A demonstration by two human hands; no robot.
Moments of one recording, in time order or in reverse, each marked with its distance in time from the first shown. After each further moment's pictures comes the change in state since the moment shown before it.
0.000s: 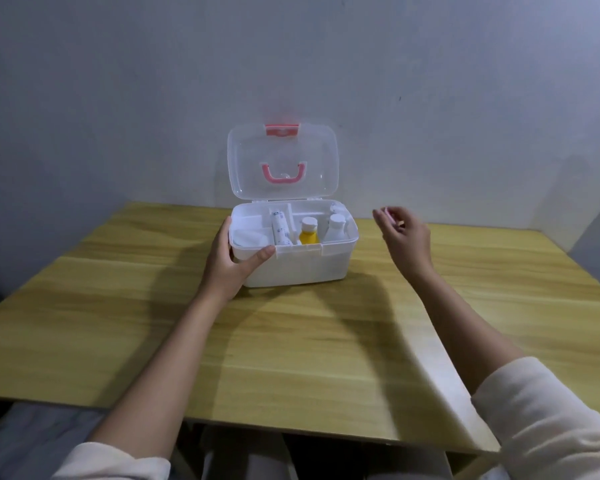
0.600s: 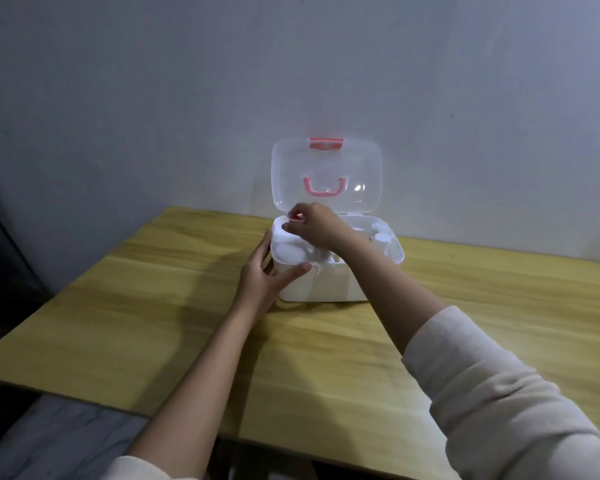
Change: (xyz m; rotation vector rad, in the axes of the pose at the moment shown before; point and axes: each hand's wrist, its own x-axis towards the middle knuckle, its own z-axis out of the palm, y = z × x) left_hand 0.001 -0.002 -0.010 -0.125 -0.006 -0.047; right_hand 0.007 -0.107 0.149 -0.410 -0.681 -0.201
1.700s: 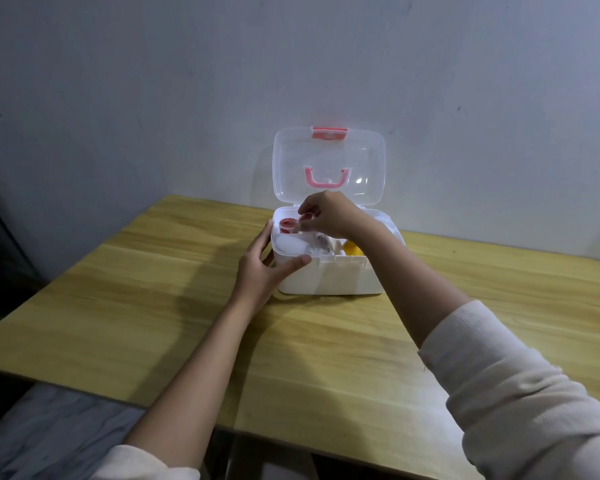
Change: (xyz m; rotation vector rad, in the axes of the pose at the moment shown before) left_hand 0.002 -0.007 0.001 -0.013 0.042 0.018; right_hand -0.015 -0.001 -0.022 -0.112 -0.060 -0.064
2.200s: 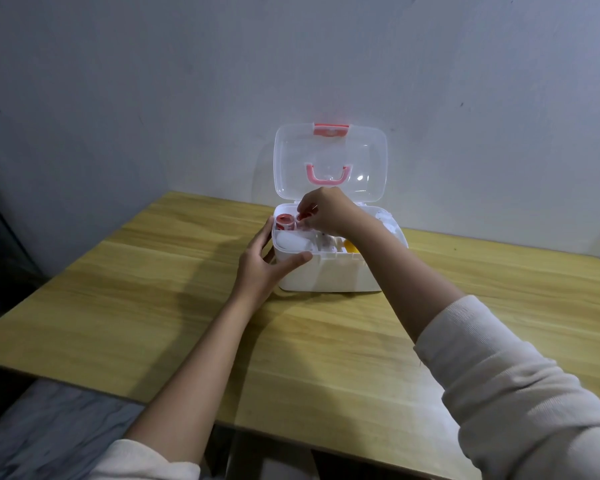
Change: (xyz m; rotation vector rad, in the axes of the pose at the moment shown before) left_hand 0.002 -0.001 0.000 -0.021 0.002 0.020; right_hand 0.008 0.003 0.007 -0.039 0.032 -0.037
